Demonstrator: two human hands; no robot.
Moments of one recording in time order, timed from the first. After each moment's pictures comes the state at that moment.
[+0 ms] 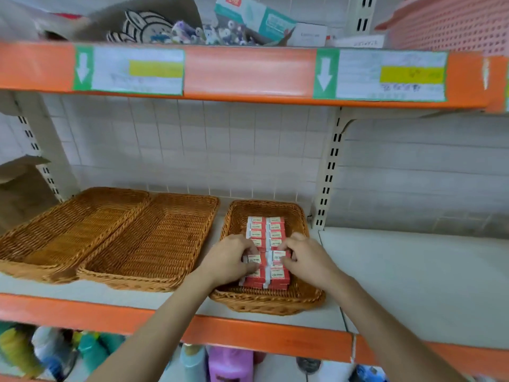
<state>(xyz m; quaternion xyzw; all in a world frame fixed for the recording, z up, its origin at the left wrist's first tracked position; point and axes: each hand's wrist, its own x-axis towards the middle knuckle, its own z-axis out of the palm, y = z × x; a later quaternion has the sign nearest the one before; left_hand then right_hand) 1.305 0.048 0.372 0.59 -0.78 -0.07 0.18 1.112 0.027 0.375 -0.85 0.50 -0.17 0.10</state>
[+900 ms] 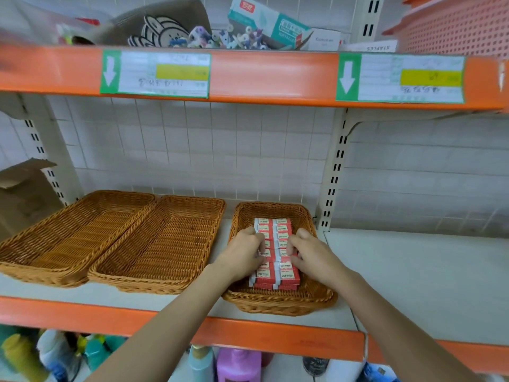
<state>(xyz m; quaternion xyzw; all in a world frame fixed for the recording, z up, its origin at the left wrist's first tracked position) 1.300 0.034 0.374 0.58 -0.79 -0.04 0.18 1.118 0.022 0.376 -0.86 0.49 -0.14 0.06</state>
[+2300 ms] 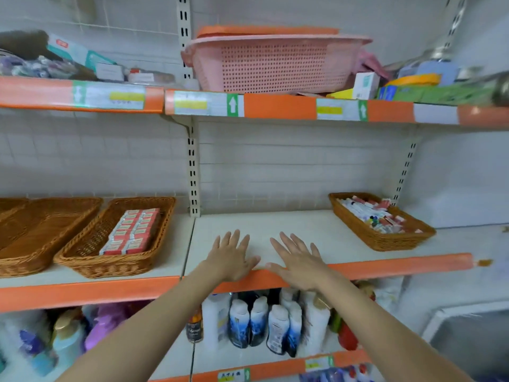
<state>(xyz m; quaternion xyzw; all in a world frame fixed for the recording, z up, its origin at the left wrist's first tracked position) 0.988 0.138 0.384 0.58 -0.81 -0.03 -0.04 0.806 0.168 0.389 -0.78 0.62 0.03 0.06</state>
